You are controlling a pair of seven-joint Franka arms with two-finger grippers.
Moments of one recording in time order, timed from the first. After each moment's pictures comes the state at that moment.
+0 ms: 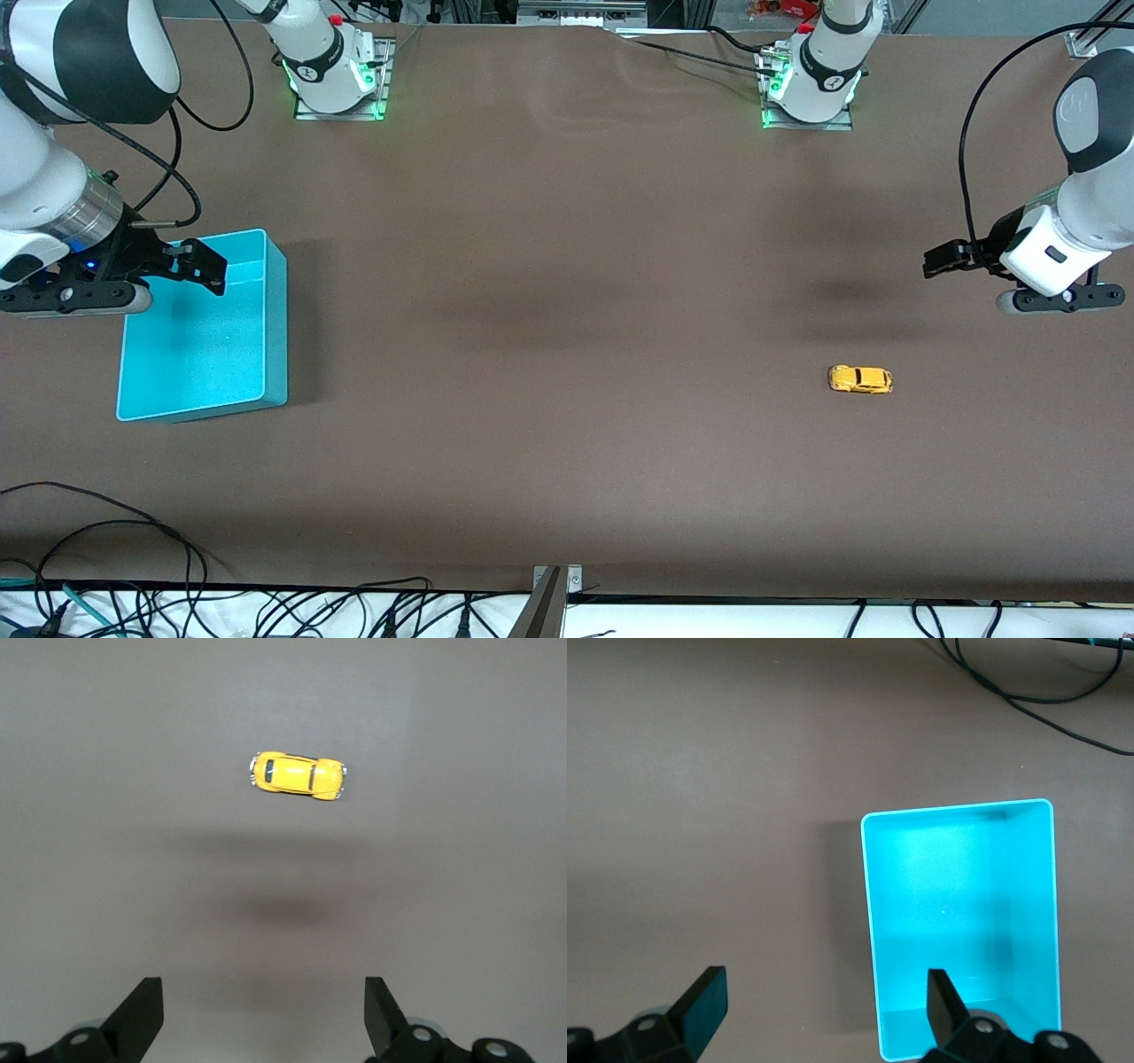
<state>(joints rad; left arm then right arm) 0.10 0.08 -0.04 -1.85 0.01 1.79 -0.05 0.06 0.14 0.05 -1.63 -0.07 1.83 0.04</state>
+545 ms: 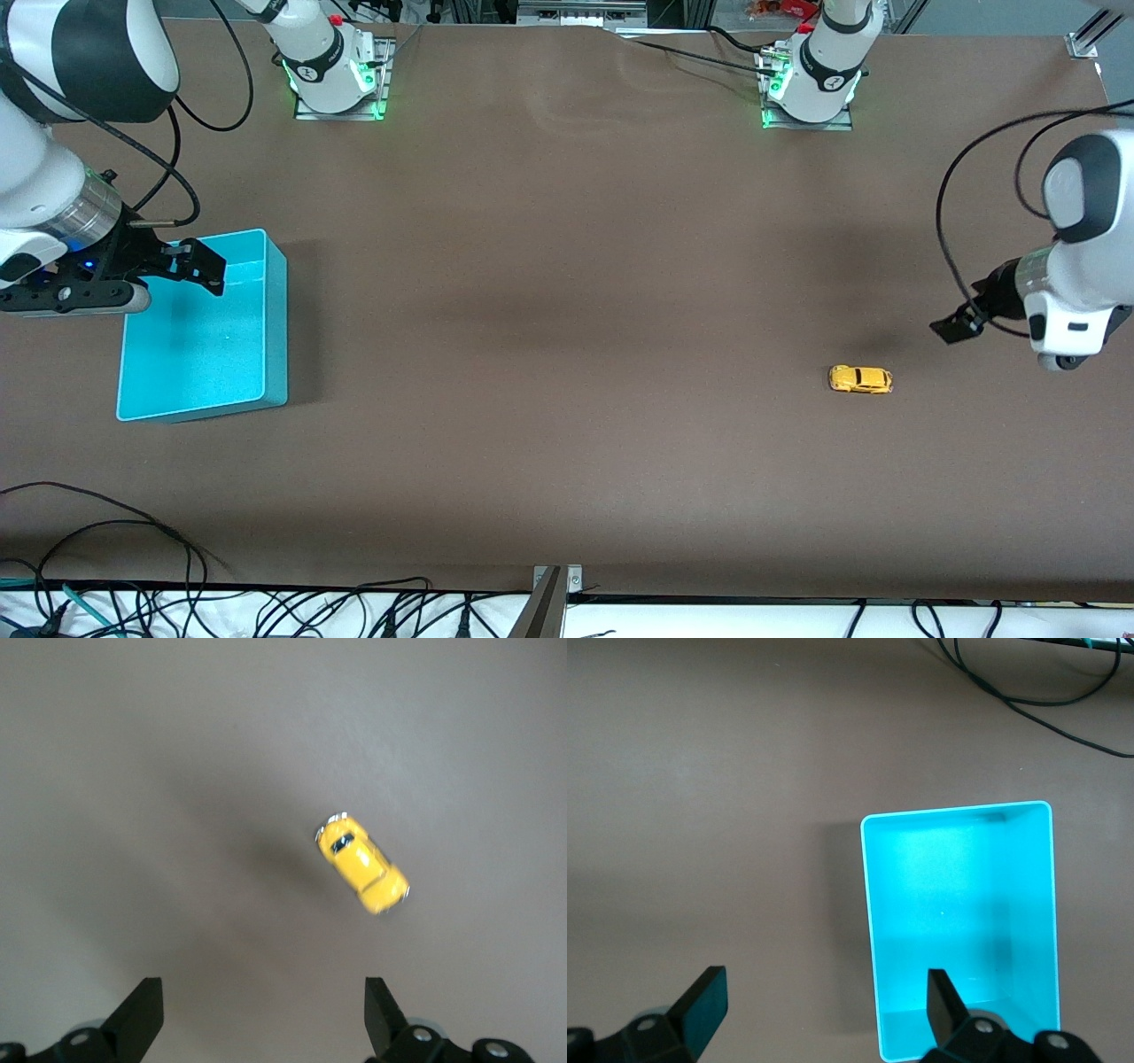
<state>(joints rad) 0.10 0.28 0.00 -1.76 0.01 1.88 -0.72 0.06 0.14 0.05 -1.62 -0.07 1.83 0.04</state>
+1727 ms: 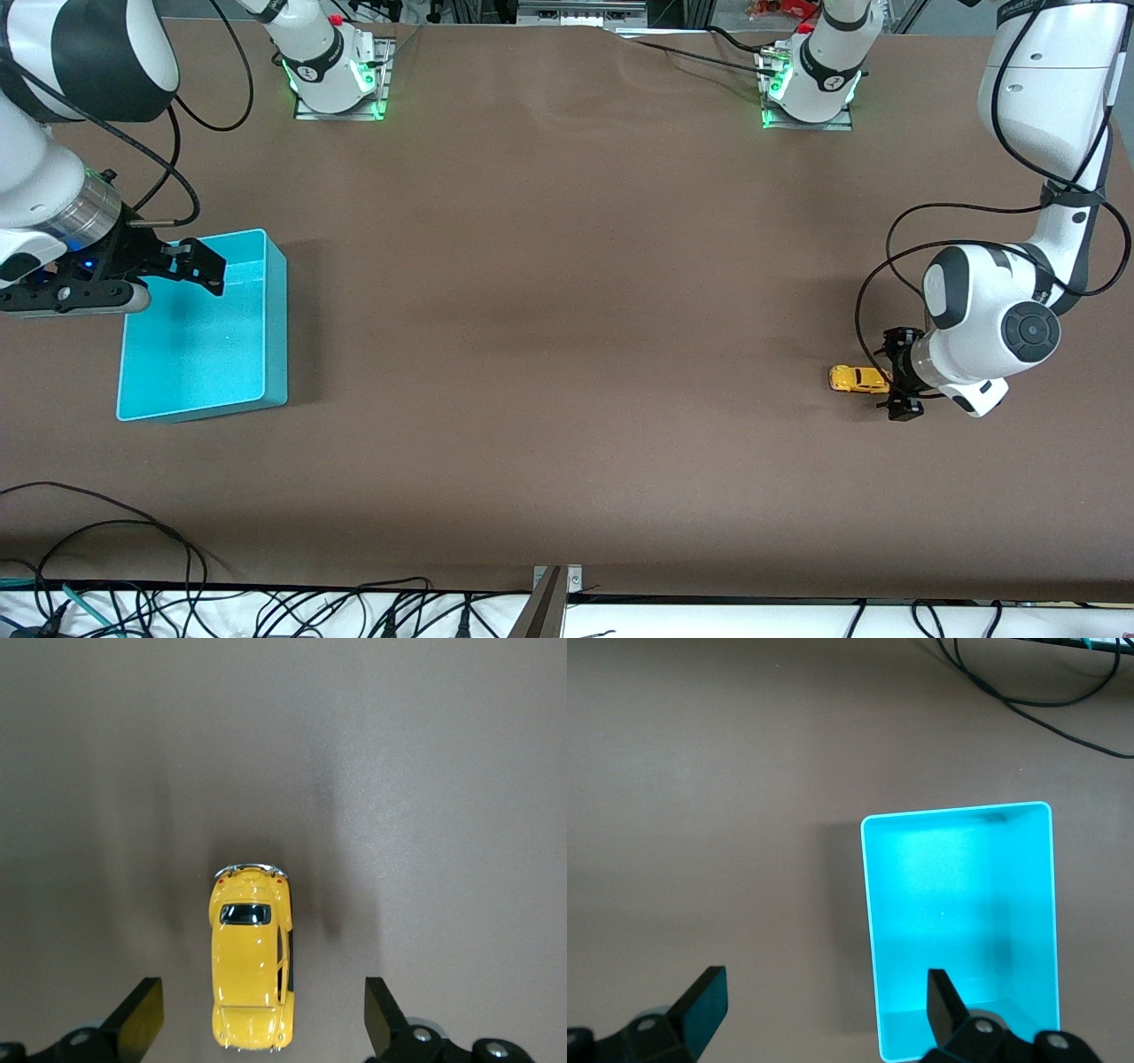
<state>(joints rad) 0.08 0.60 -0.03 -1.75 0.01 2.31 -1.47 0.06 0.14 0.05 -1.62 -0.07 1.83 0.04</state>
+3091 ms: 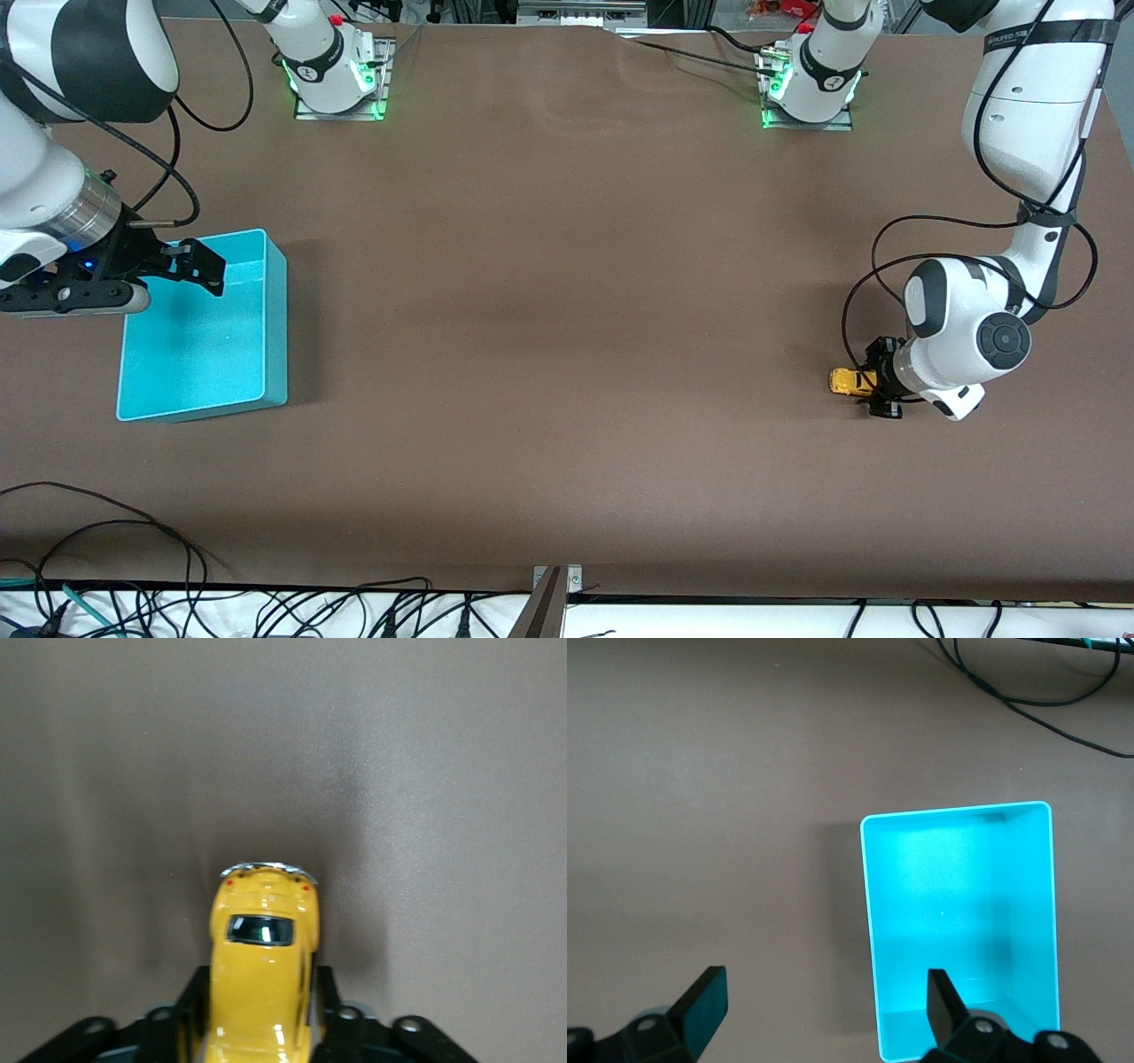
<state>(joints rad) 0.08 0.68 -0.04 -1.75 -0.01 2.38 -1.47 0.06 0.14 0.05 -1.62 -0.07 1.83 0.04</state>
